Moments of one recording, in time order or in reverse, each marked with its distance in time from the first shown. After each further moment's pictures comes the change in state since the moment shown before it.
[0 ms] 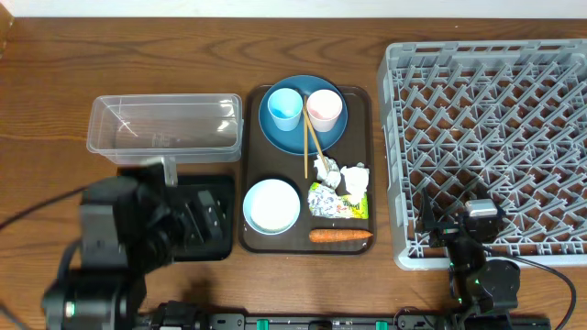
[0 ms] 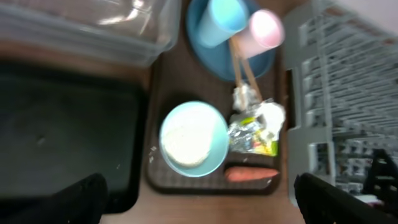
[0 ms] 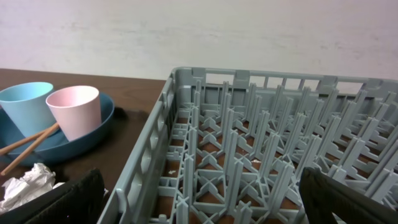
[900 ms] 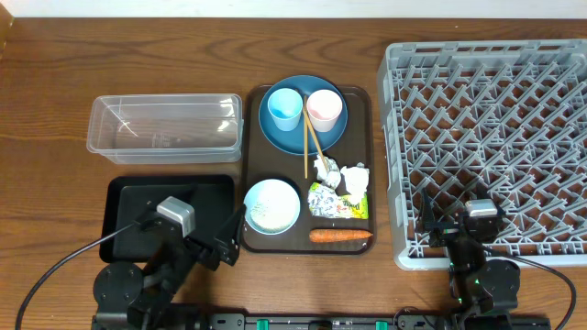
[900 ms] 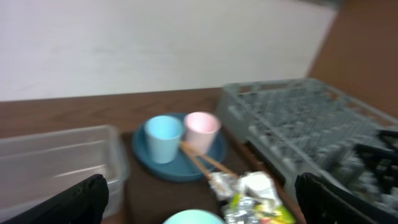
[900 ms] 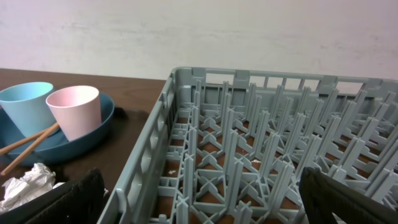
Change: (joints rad) left arm 0.000 -0.612 -0.602 0.733 0.199 0.217; right arm 0.000 0.000 0.000 0.000 0.000 0.000
